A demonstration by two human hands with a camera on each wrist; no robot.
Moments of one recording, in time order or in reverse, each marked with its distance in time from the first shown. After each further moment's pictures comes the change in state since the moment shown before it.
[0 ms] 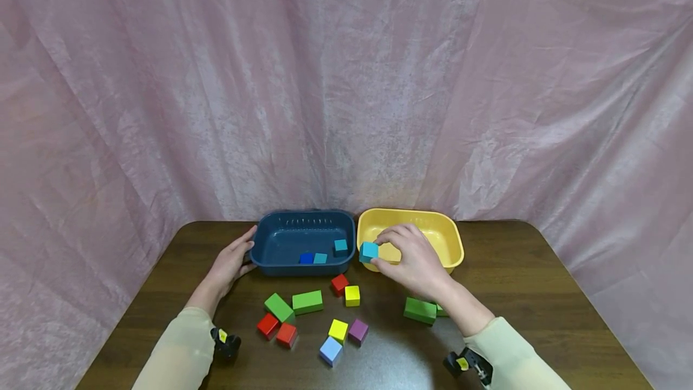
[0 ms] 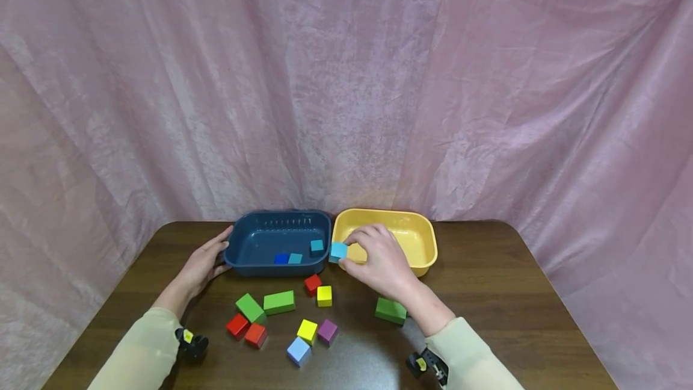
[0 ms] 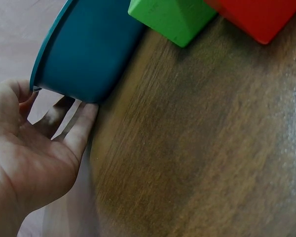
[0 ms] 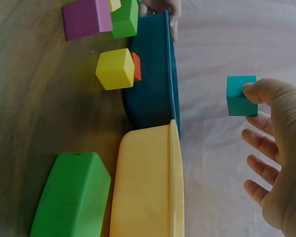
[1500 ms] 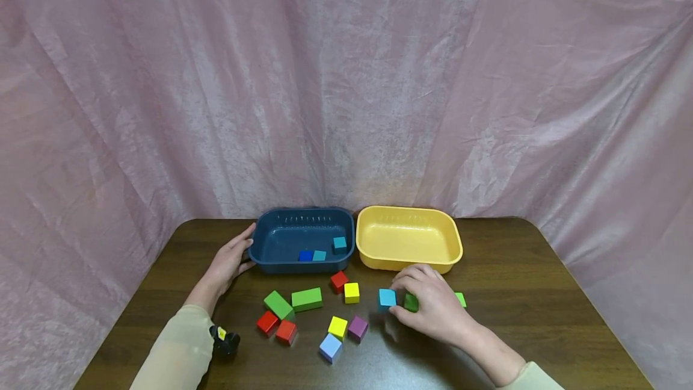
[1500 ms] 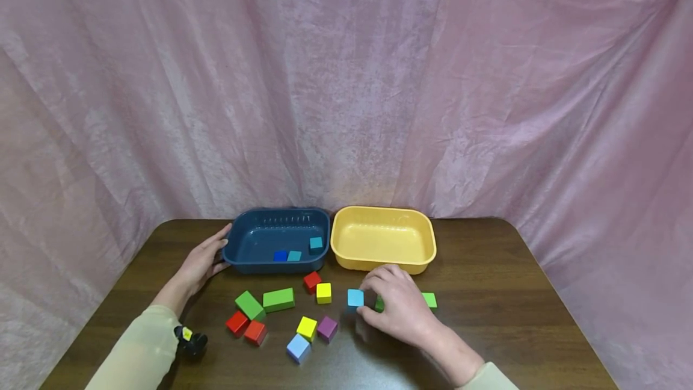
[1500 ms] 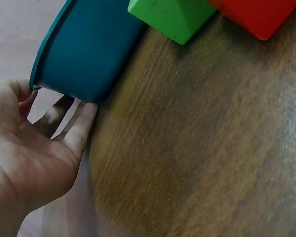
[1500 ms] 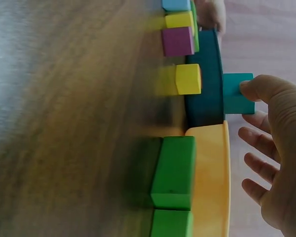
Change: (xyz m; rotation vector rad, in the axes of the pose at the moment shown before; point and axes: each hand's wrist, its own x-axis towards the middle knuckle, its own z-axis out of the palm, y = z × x) left_hand 0.003 -0.002 -0.003 0.001 -0.010 -0.007; right_hand -0.079 0.009 0.007 -0.052 -0.085 -0.055
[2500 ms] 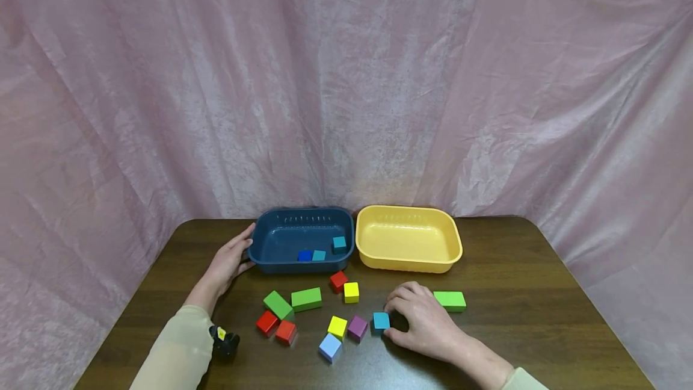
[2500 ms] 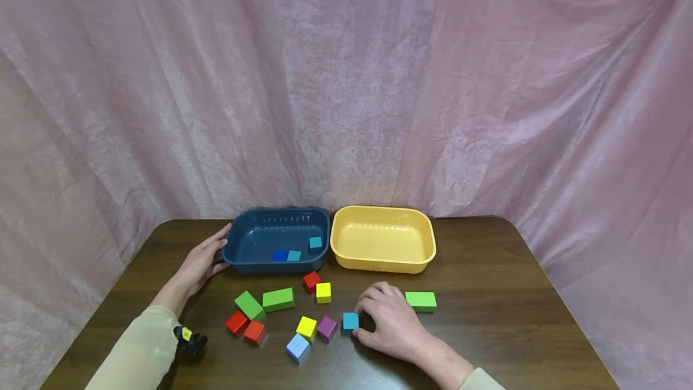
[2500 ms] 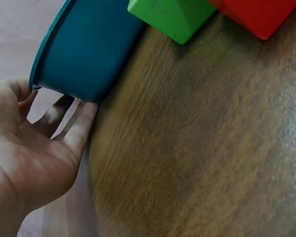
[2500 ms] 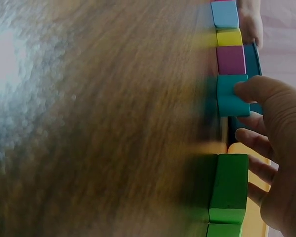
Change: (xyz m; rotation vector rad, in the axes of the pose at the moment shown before) left_hand -0.003 0.004 0.002 -0.003 -0.001 -0.004; right_hand -0.016 -0.001 0.033 -0.038 -0.177 0.006
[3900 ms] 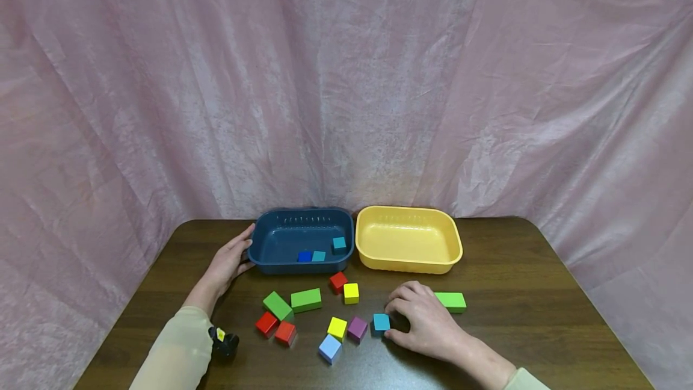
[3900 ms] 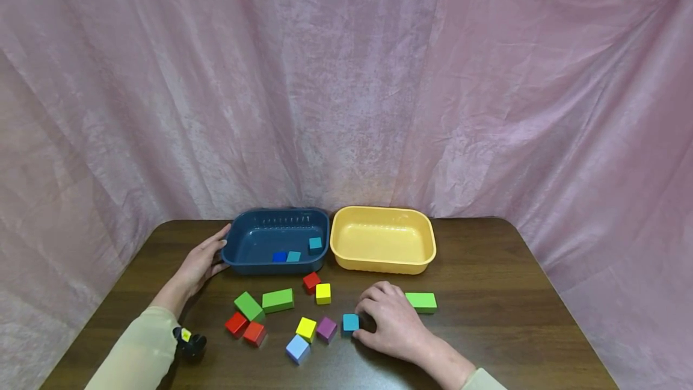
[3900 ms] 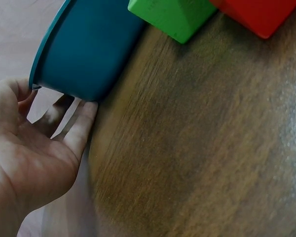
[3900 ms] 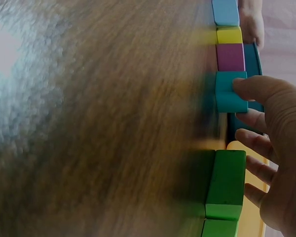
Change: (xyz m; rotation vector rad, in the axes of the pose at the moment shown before) left_hand 0.002 -0.002 -0.002 0.005 0.002 0.019; right_hand 0.000 0.004 -0.001 -0.012 0.012 -0.030
